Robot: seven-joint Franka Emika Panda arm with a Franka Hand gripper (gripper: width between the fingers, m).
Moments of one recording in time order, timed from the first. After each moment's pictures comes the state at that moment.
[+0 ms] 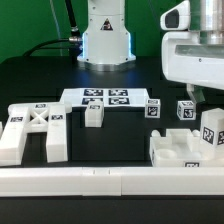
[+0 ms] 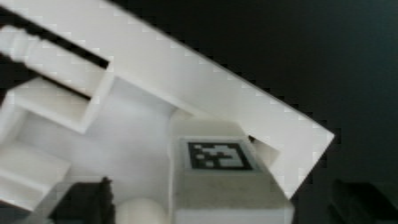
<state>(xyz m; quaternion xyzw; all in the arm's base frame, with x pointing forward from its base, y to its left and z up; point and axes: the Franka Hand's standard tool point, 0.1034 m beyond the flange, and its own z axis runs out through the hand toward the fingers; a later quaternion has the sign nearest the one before) 0.637 0.123 0.080 -0.88 0.46 -0.04 0.06</state>
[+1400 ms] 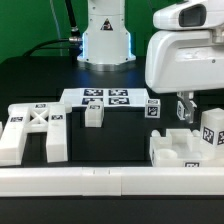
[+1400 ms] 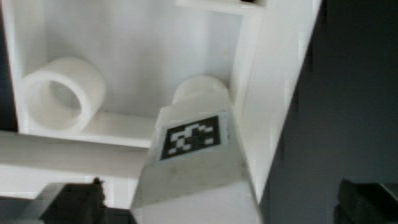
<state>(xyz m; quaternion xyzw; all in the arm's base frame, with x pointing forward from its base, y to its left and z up) 0.639 0.118 0.082 -0.99 -0.11 -0.07 0.01</state>
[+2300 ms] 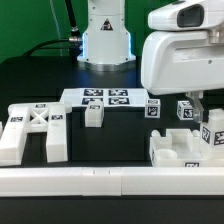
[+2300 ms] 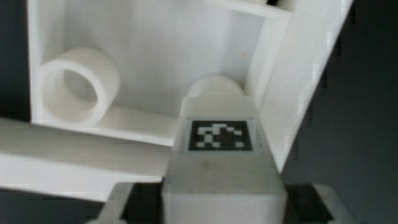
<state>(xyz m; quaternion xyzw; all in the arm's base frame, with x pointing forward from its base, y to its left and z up) 0.640 0.114 0.082 -1.00 -0.01 -0.06 0.02</state>
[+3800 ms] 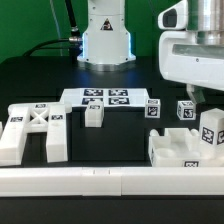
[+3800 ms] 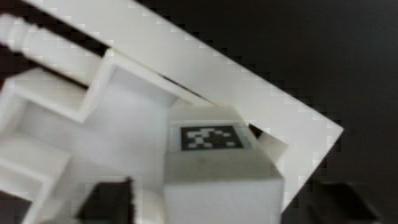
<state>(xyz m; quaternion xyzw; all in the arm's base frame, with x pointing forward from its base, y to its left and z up) 0.638 0.117 0.081 -0.87 0.48 -0.04 0.06</state>
